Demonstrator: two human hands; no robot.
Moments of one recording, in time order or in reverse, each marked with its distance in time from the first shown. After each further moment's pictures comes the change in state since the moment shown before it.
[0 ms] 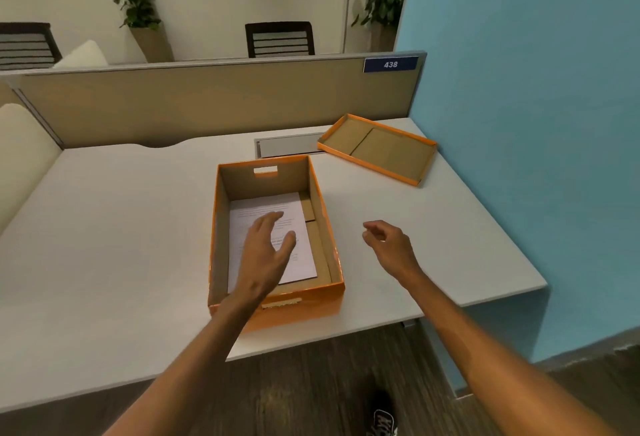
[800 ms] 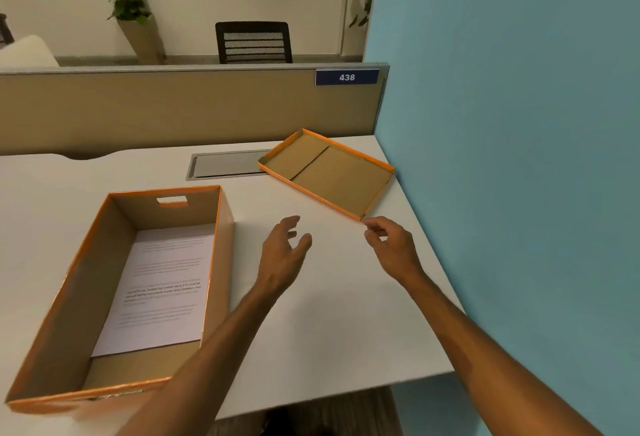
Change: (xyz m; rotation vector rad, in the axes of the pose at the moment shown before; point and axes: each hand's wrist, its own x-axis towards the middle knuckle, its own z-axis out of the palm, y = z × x) left_hand 0.120 0.133 0.227 -0.201 -0.061 -0.134; right_hand 0.167 0.094 -0.185 -0.035 0.044 -0.107
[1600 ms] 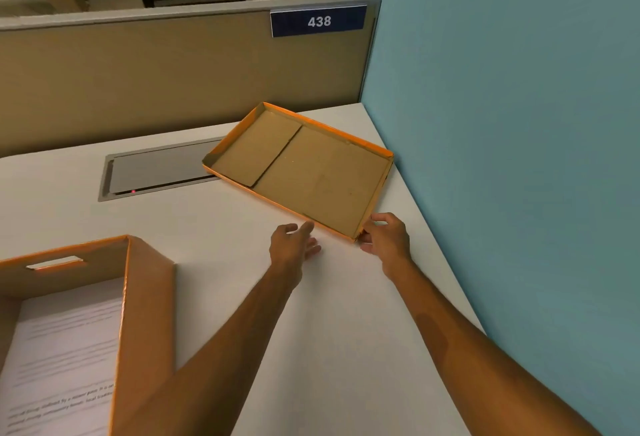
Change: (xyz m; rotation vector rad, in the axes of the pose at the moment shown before) left_hand 0.217 -0.082 0.134 -0.590 -0.021 -0.736; right_hand 0.176 0.095 0.060 0.363 0.184 0.694
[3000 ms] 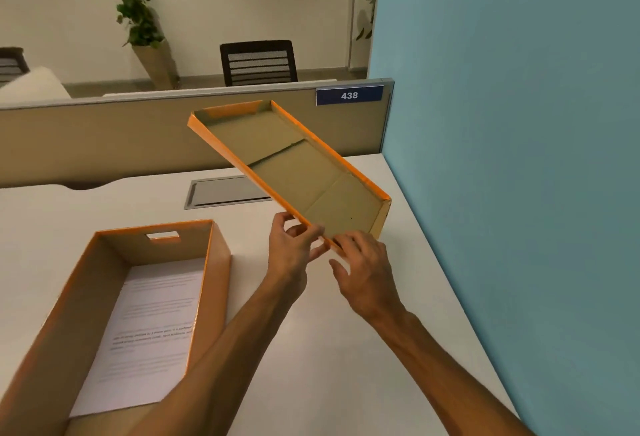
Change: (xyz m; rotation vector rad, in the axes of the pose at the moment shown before) left_hand -0.202 0.039 -0.046 -0.167 -0.097 0.455; right_hand -0.199 -0.009 -0.026 -0.694 0.039 -1.273
